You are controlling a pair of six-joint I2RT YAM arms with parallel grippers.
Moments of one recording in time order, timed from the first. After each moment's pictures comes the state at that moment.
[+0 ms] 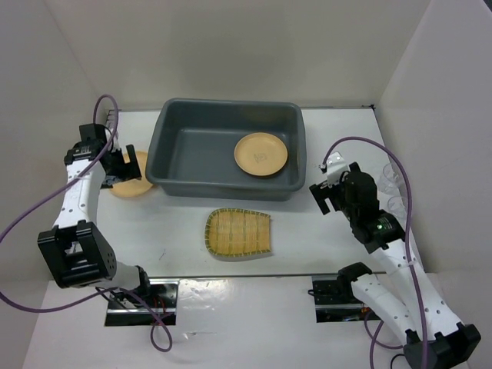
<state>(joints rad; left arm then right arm) 0.28 1.42 1.27 -0.87 0.04 -0.08 0.33 0.73 0.75 -0.54 0.17 -0.34</state>
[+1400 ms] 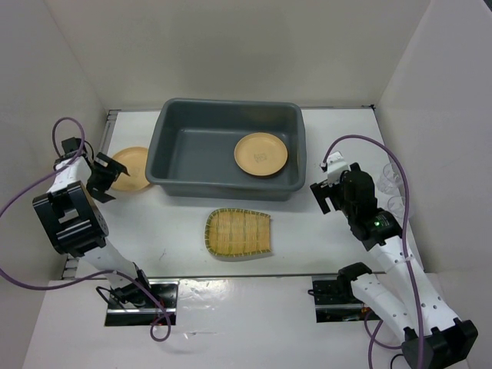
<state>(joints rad) 0.52 1.72 1.22 -0.65 0.17 -0.61 0.30 0.73 0.72 -0.52 0.20 -0.32</state>
